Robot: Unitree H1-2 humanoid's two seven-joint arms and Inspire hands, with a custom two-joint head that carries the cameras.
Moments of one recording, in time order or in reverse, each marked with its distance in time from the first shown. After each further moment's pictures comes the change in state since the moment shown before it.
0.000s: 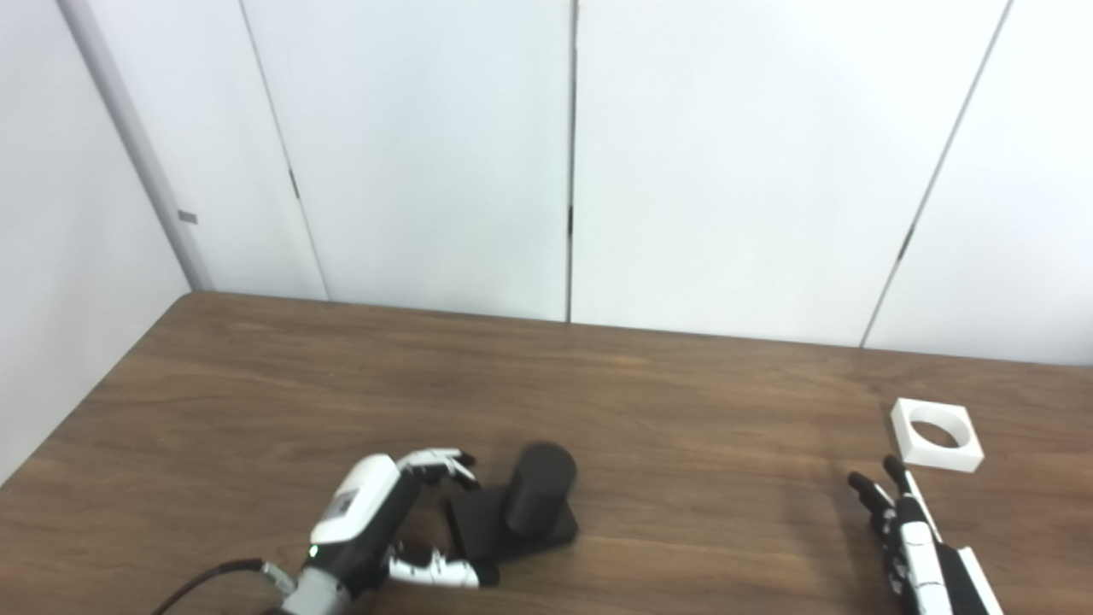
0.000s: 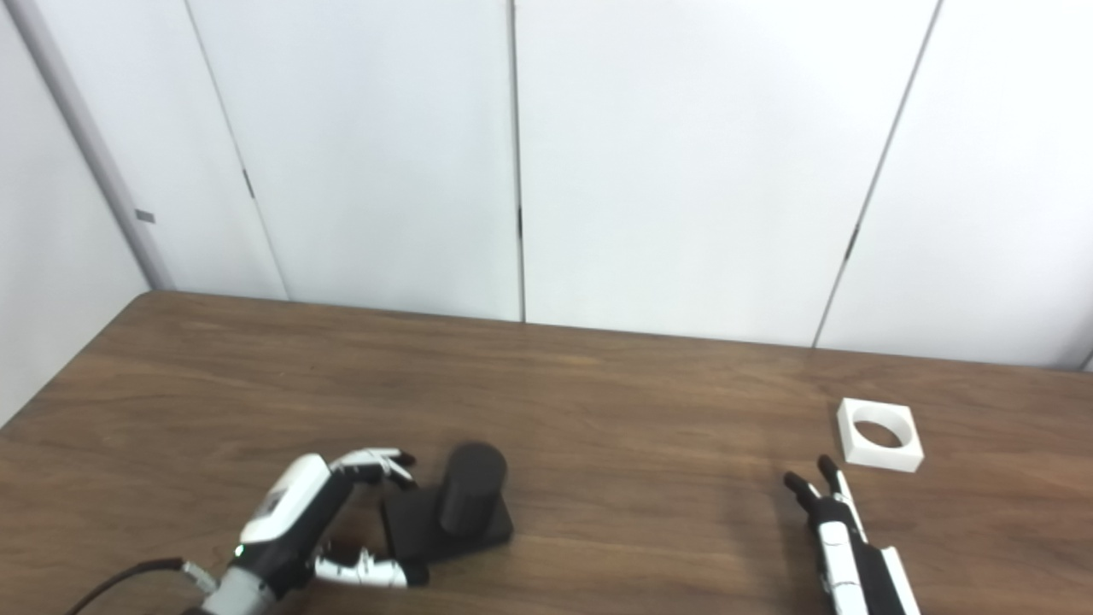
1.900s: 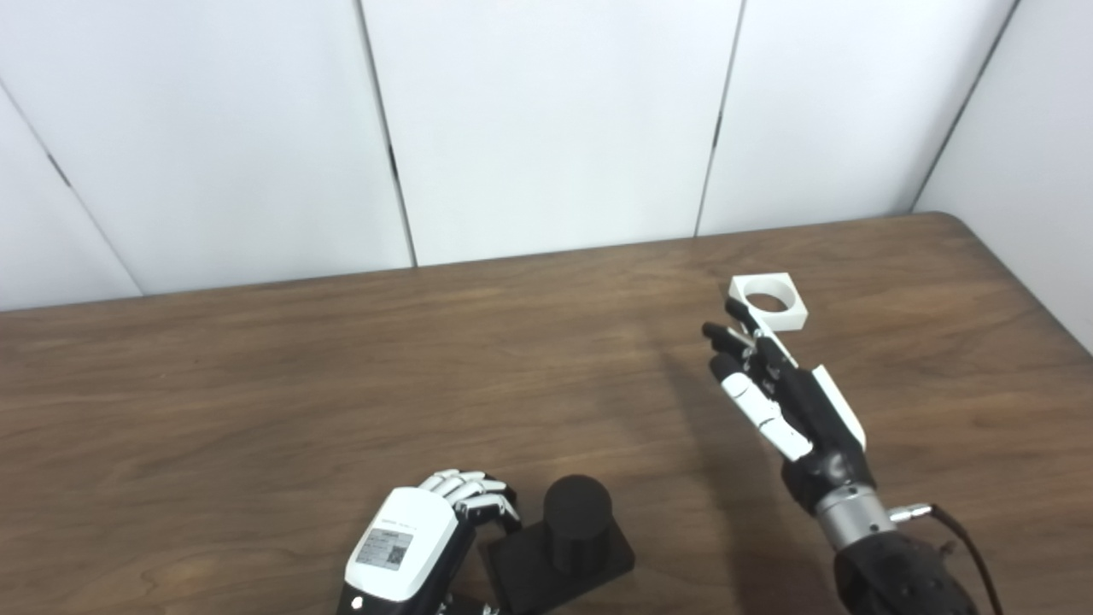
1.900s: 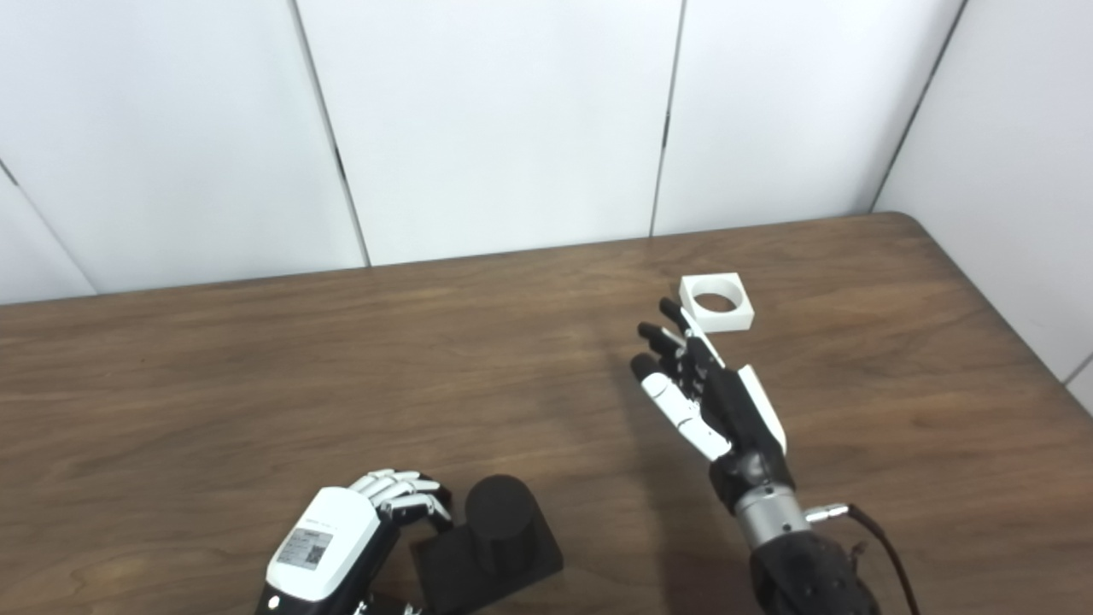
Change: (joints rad) left arm 0.057 -0.152 -0.175 -0.097 0.511 0.009 -0.029; right arm -0.011 -0.040 -0.037 -0.280 -0.076 0.251 -0.014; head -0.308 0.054
